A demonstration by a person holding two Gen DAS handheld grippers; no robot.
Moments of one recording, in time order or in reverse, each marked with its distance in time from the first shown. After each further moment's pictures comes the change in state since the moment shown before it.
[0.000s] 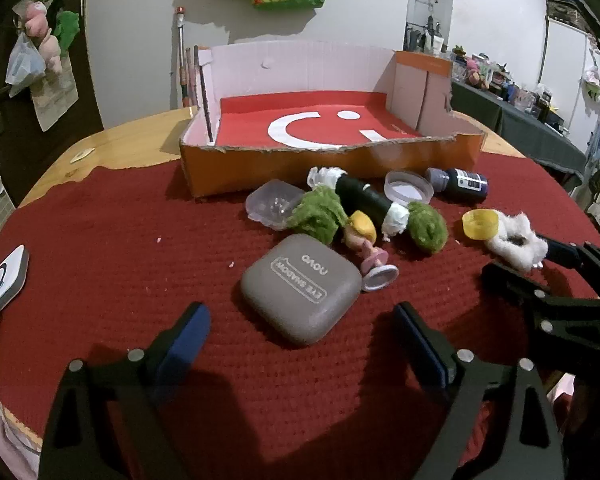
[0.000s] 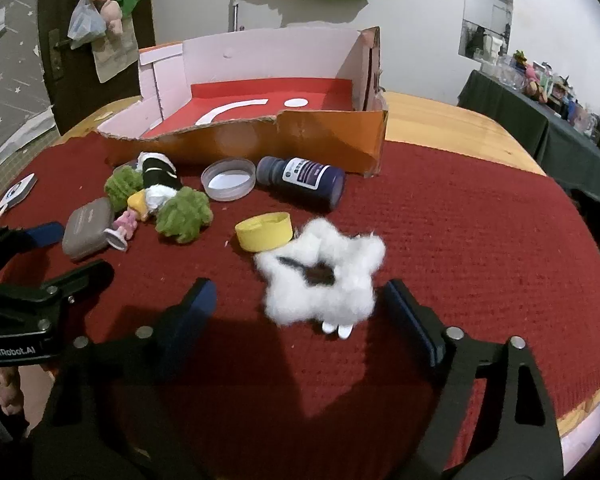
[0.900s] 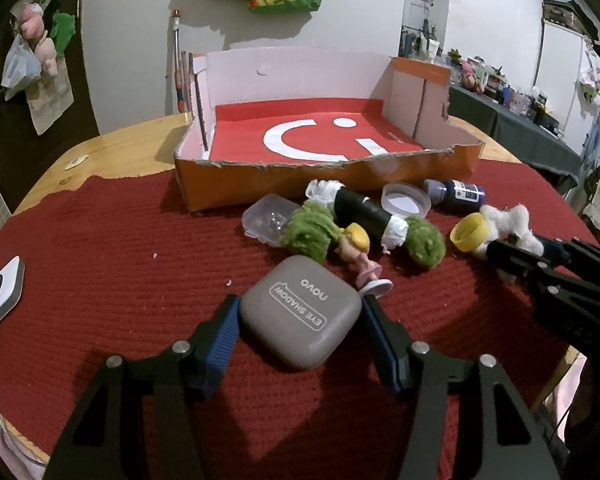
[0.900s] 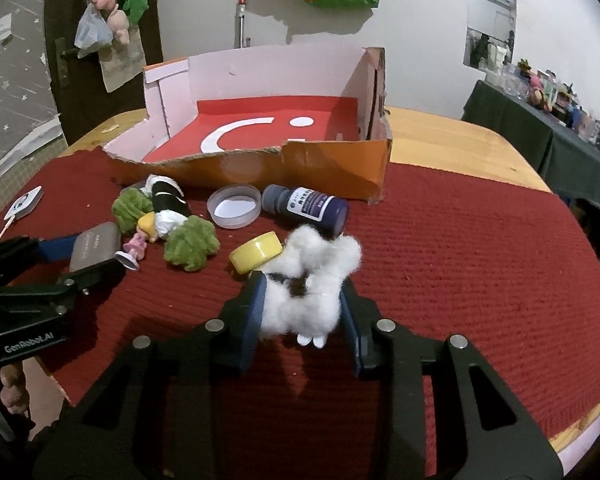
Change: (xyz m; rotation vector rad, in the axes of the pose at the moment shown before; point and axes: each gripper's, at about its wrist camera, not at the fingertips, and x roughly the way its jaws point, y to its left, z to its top) left arm 0.002 0.001 0.009 0.005 -0.008 -0.019; right arm -0.005 -0.001 0.013 -0.010 -0.040 0.027
